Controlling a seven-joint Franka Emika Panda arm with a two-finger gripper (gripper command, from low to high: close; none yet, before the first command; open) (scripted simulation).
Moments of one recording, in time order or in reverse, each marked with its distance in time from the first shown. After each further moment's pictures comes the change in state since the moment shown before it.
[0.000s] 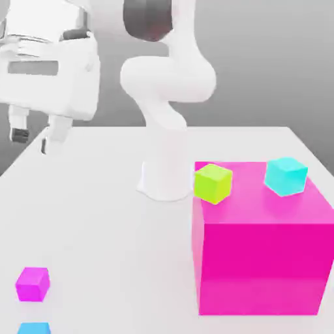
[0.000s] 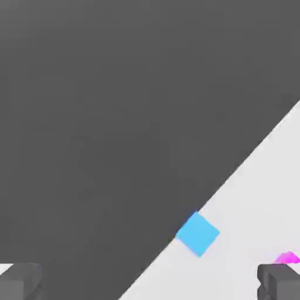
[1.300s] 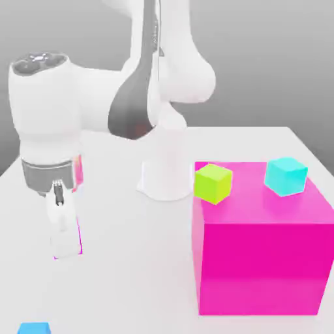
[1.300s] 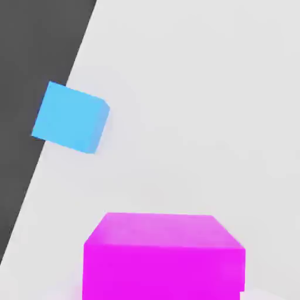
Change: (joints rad) arm 0.054 0.085 0.055 -0.096 0.080 -0.134 0.128
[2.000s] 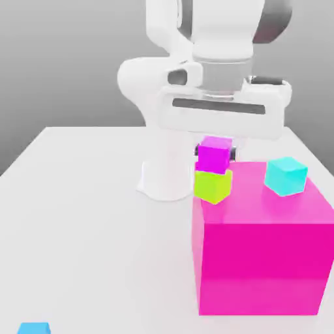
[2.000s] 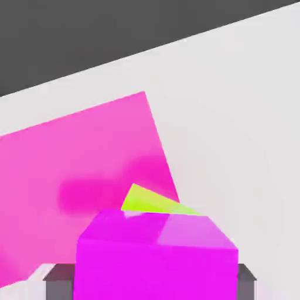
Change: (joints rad) arm 0.328 -0.411 0.135 -0.142 0.163 -0.259 -0.410
